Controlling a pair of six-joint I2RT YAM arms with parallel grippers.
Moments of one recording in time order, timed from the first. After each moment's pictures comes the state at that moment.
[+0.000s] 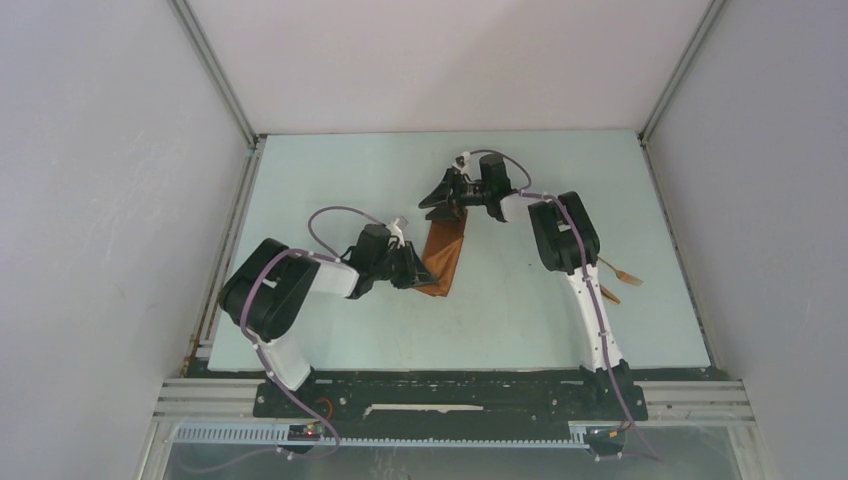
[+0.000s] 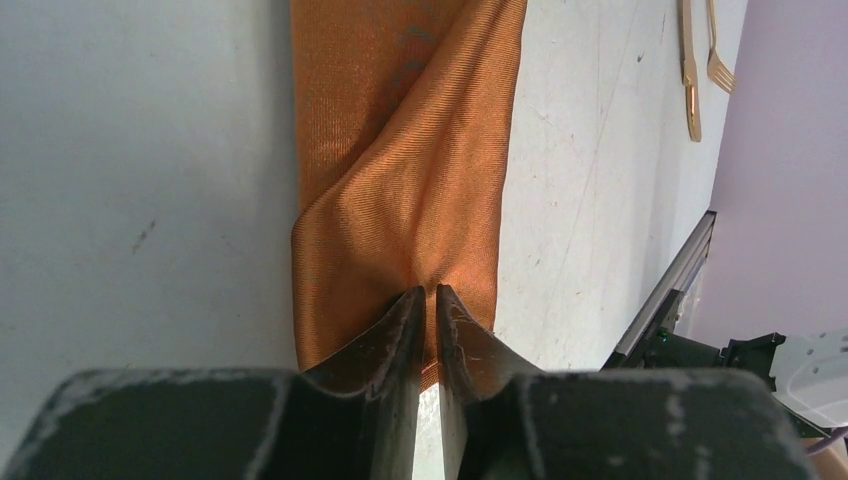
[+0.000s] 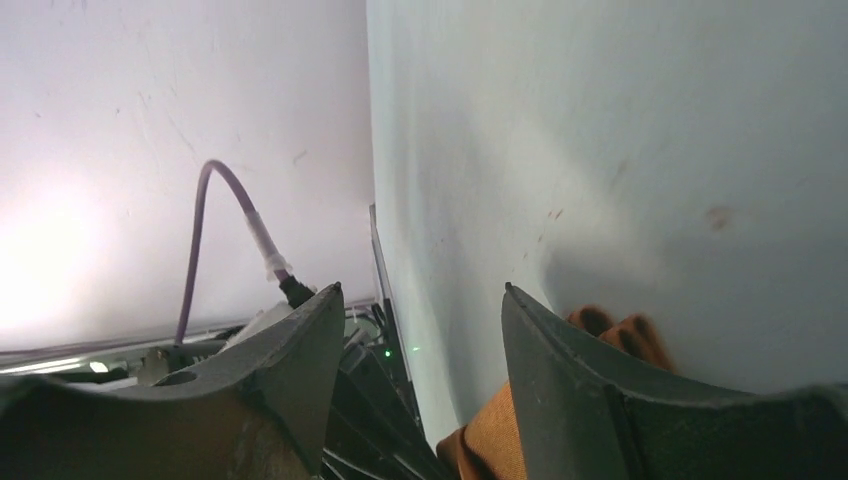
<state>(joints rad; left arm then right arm) -0.51 1.75 0.64 0.42 0.46 -0.78 0.36 2.53 1.70 0.40 -1.05 1.07</state>
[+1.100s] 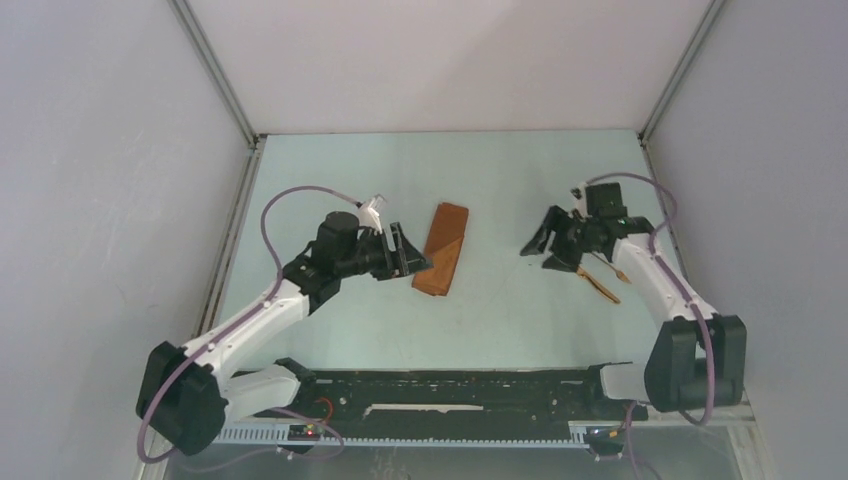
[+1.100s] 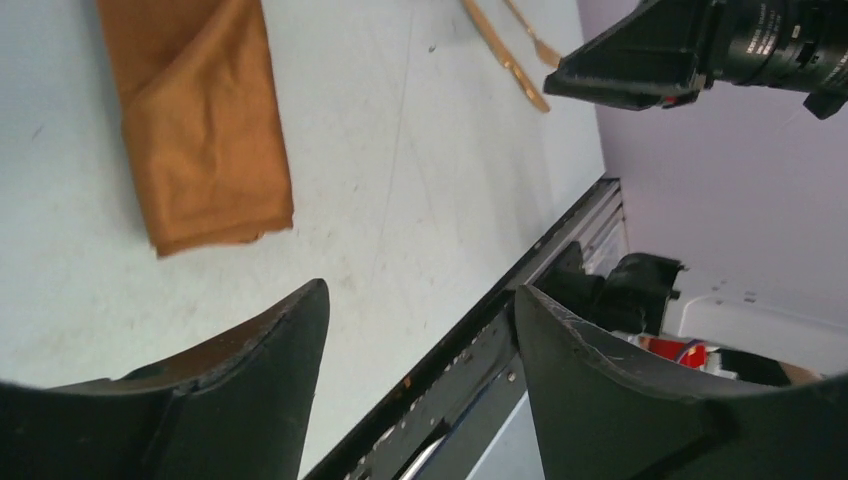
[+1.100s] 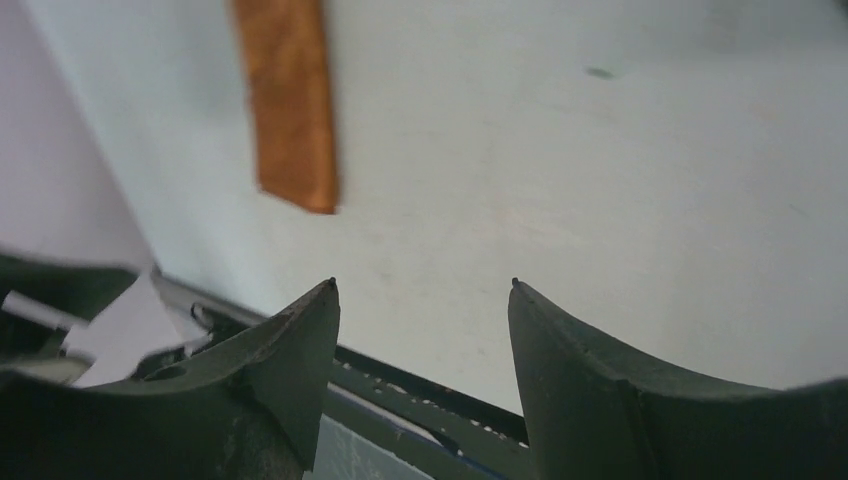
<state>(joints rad) -0.52 1.14 0.72 -0.06 0.44 -0.75 0.13 1.36 1.03 -0.65 -0.50 0.51</state>
